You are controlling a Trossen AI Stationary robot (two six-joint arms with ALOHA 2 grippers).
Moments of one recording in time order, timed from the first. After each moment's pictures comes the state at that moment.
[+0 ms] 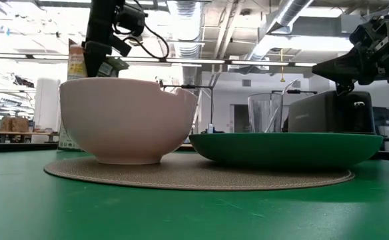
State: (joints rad) left arm 0.66 1.51 1.47 -1.53 -0.36 0.10; right arm -0.09 0.04 0.01 0.02 0.08 0.15
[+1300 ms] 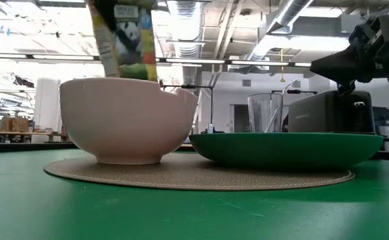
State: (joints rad) left arm 0.38 1.40 1.83 -1.51 -0.55 0.21; right arm -0.09 0.04 0.01 0.09 0.14 0.27
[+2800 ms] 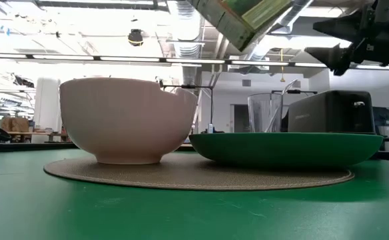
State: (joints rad) left arm 0.03 1.50 1.83 -0.83 -0.25 0.54; right arm -0.09 0.17 0.01 0.46 0.18 0.07
